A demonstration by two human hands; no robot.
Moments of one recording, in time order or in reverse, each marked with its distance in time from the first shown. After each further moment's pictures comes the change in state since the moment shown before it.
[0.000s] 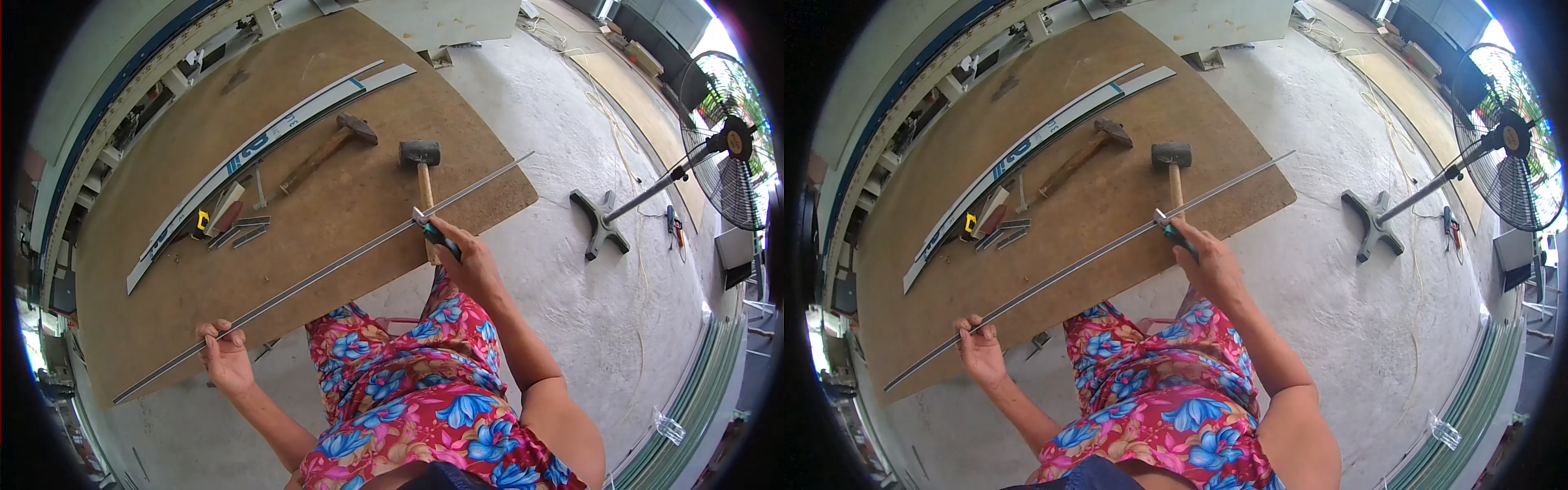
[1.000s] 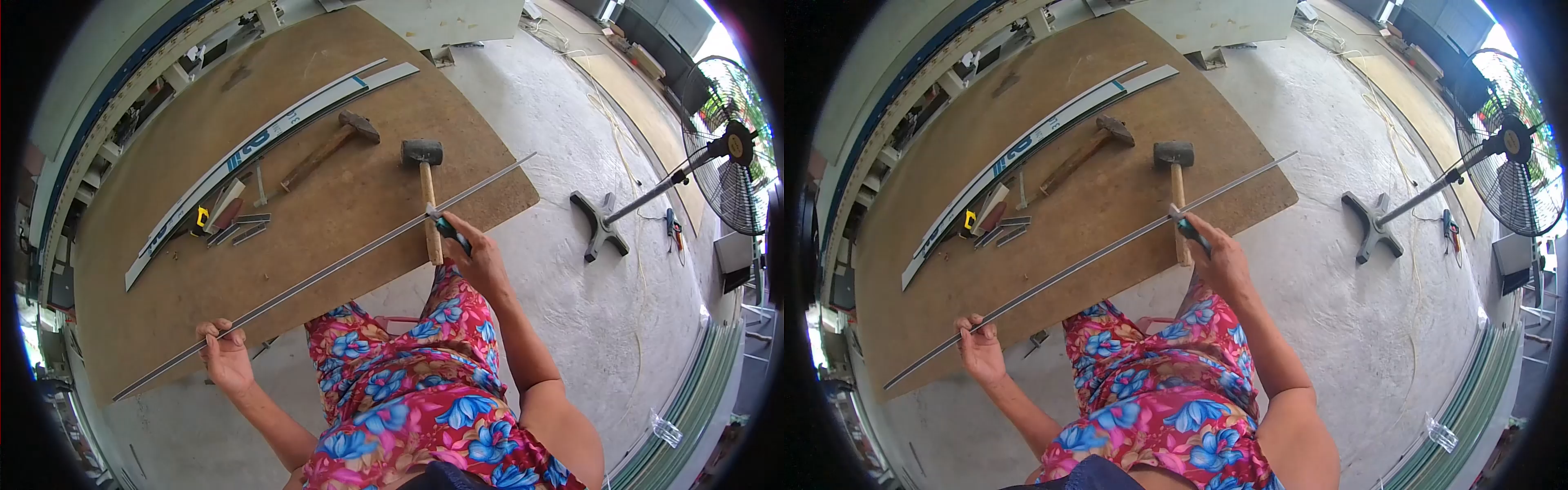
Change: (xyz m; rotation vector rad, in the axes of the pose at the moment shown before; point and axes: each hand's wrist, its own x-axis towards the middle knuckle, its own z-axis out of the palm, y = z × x) left_hand -0.001 -0.003 -0.004 0.014 0.017 -0.004; right_hand 0.007 0.014 -0.004 0.015 -0.009 0.140
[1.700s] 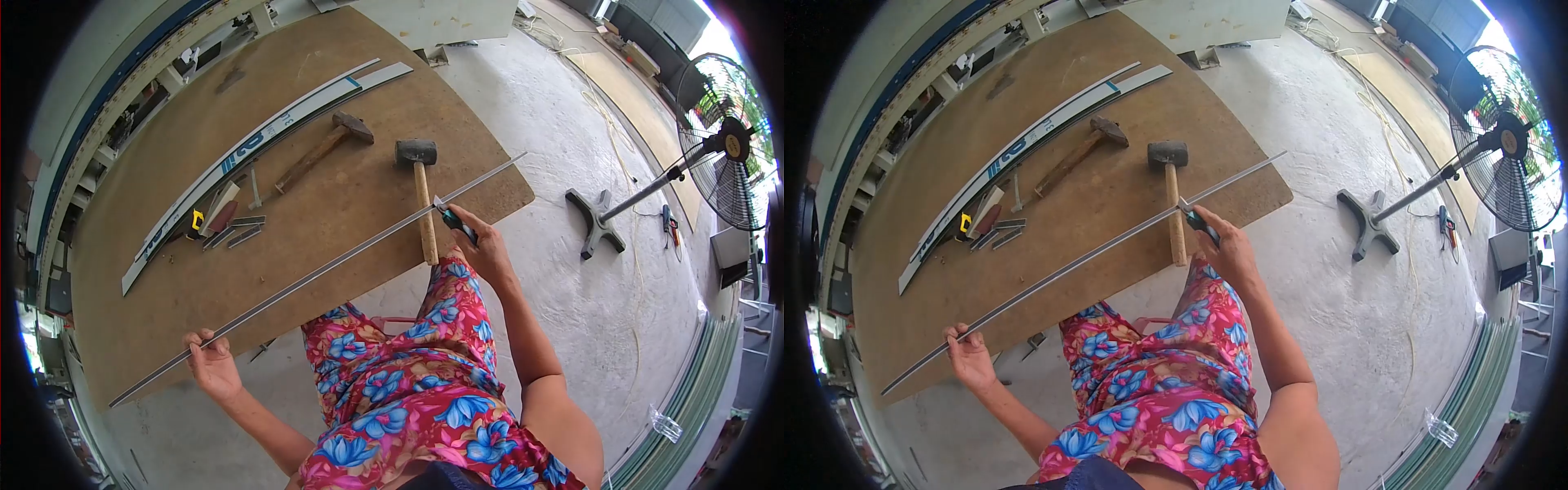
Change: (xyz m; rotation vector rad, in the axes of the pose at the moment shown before) left_hand 0.000 0.012 -0.017 -0.001 0.035 0.041; right_hand 0.015 0.027 -0.010 0.040 0.031 -0.024
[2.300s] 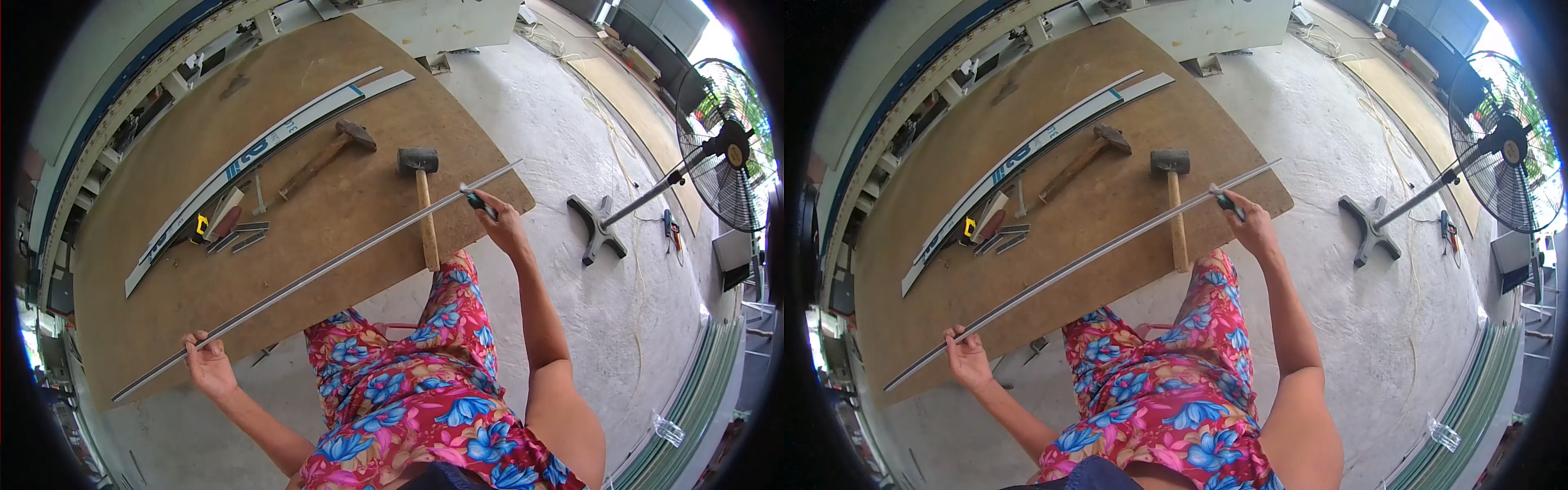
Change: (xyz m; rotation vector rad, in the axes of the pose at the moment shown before) left_hand 0.007 0.003 -0.027 -0.064 0.114 -0.027; right_hand 0.049 0.043 -0.035 -0.172 0.008 0.116
